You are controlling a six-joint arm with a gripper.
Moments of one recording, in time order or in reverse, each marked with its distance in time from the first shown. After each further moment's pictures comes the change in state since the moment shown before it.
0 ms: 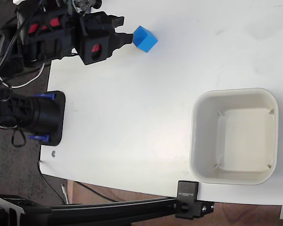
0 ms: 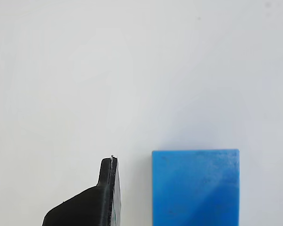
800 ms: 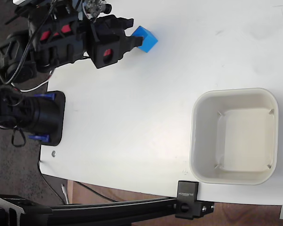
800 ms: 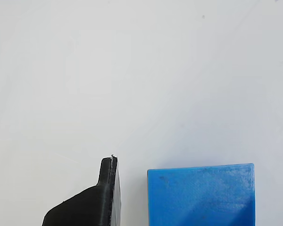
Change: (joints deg) arm -0.3 -3.2 7.0 -13.4 0.1 2.7
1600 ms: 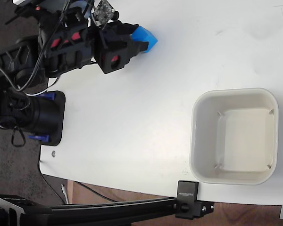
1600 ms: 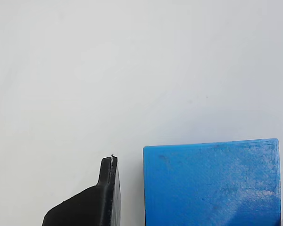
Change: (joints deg) arm 1.9 -3.8 3.2 -5.7 -2.5 0.2
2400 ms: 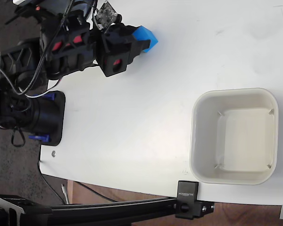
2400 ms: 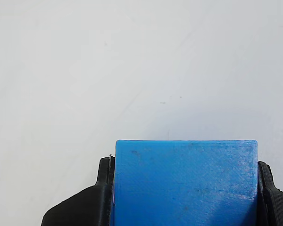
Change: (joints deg) arm 1.0 -0.4 0.1 -0.7 0.7 1.1
